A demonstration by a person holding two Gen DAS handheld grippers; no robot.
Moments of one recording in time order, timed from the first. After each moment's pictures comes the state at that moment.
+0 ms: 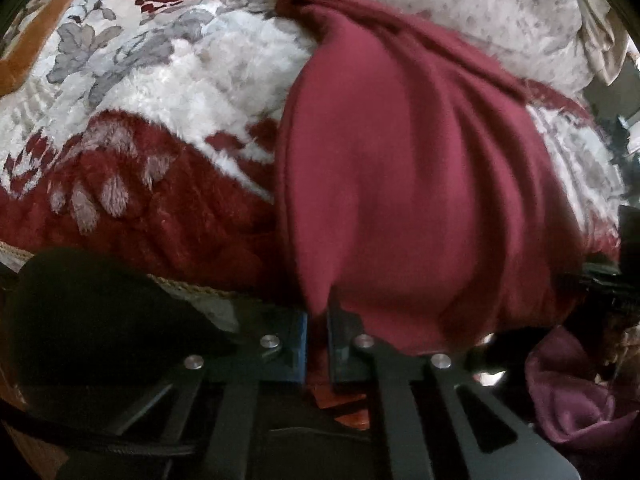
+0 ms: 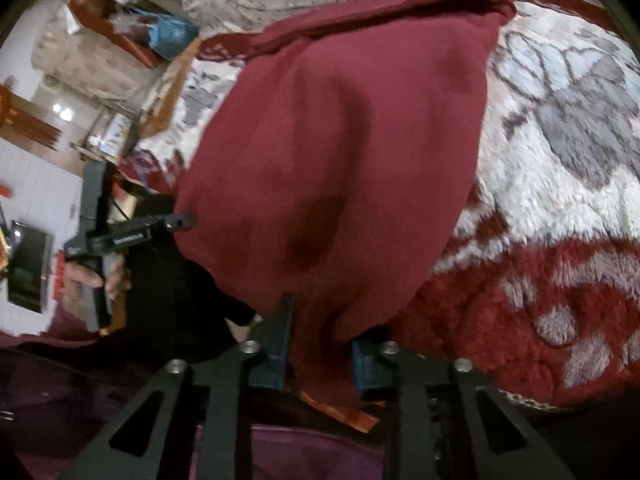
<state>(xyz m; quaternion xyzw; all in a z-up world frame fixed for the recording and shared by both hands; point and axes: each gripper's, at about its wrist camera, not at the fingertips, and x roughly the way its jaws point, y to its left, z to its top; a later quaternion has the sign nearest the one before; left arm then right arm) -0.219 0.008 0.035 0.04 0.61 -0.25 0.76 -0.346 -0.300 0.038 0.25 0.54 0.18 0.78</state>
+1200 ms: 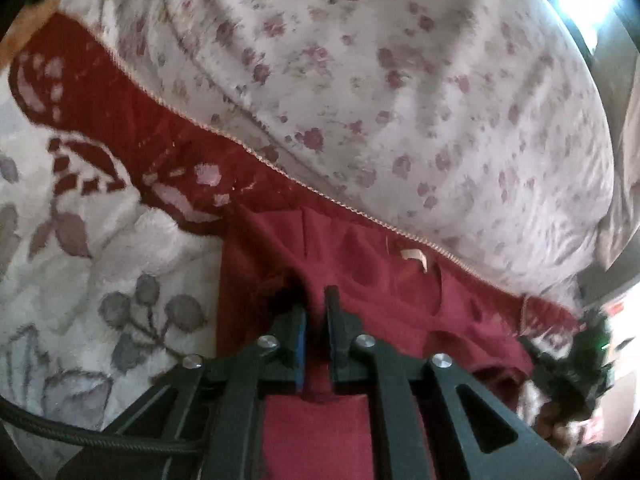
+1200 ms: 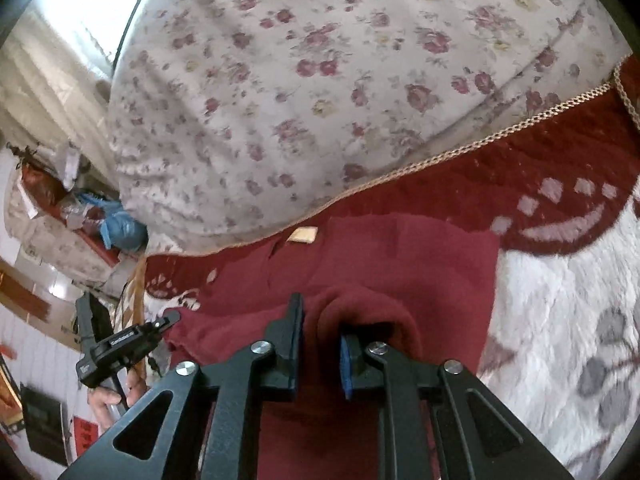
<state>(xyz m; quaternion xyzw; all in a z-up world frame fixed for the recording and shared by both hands) 0.070 -0.085 0.065 -0.16 0.52 -0.23 0.81 -0.113 -0.473 0.063 0.39 0.38 0.03 0.84</state>
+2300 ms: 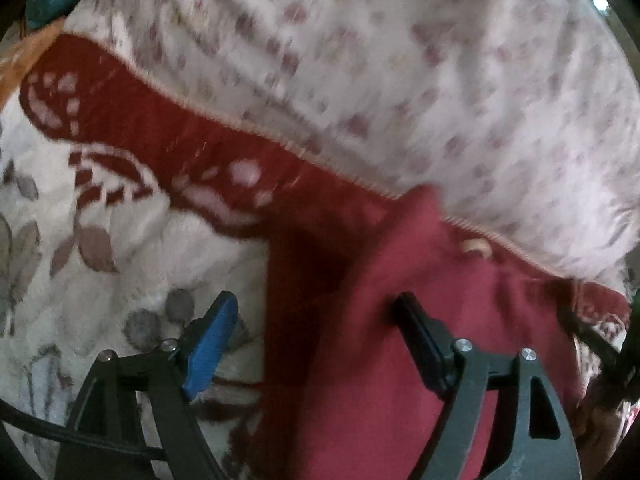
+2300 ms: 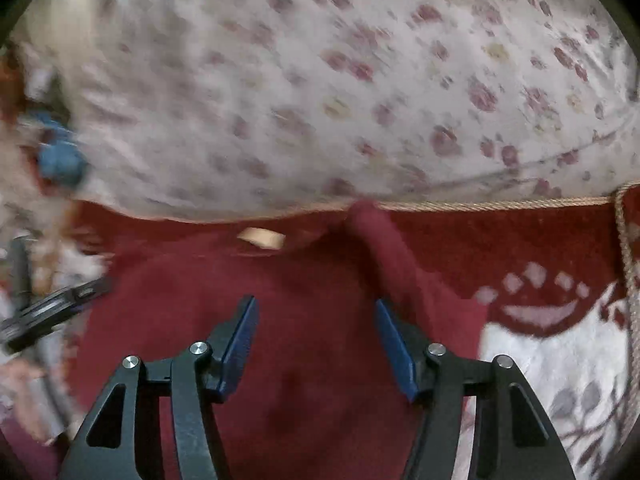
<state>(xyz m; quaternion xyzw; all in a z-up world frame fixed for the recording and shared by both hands) 0.078 -0.096 0.030 -0.07 0.53 -0.16 0.83 -0.063 -0.434 0.066 0.19 0.44 -0.06 0.88</state>
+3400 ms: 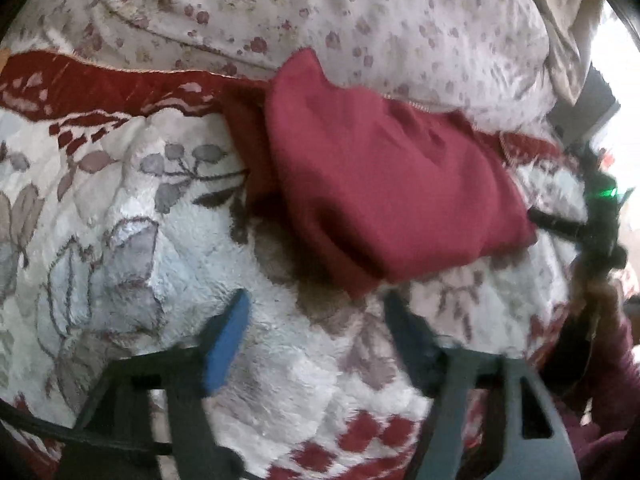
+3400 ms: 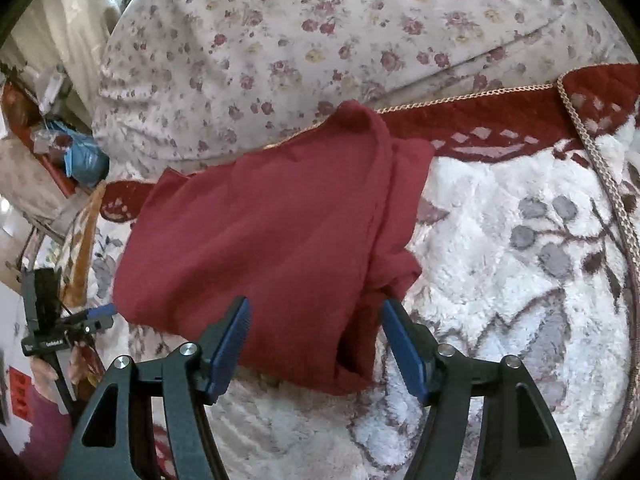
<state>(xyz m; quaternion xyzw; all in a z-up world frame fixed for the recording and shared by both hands) -0.046 -0.035 0.052 0.05 0.54 -0.35 0.76 -0.206 -0.415 0.064 0.26 0.45 -0.03 0.86</state>
